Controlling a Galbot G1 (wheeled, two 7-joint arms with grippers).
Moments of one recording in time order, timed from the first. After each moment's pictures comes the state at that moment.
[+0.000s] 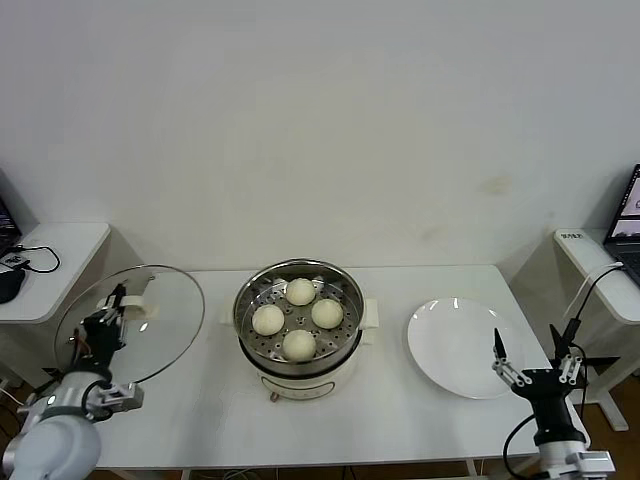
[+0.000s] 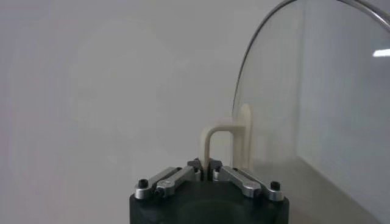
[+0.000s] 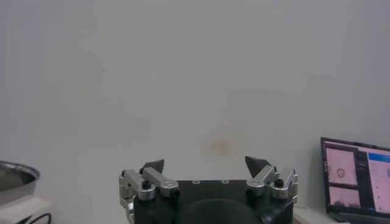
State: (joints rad) left arm 1.43 -1.00 -0.71 -2.04 0.99 0.22 0.10; right arm -1.65 1.44 0.88 2.11 0.16 0.20 -0.16
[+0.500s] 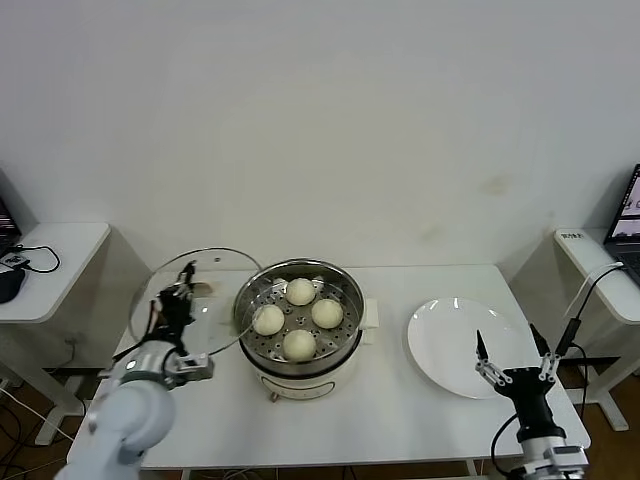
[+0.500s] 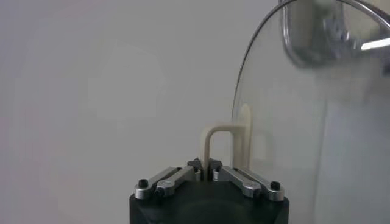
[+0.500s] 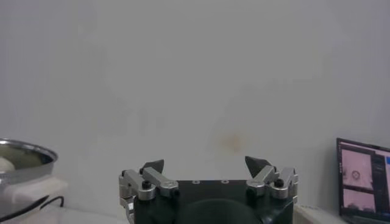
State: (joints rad) left arm 1.16 -1.06 -0.38 -2.02 1.09 0.36 0.20; right arm -1.61 1.45 0.83 2.07 0.05 0.21 -0.15
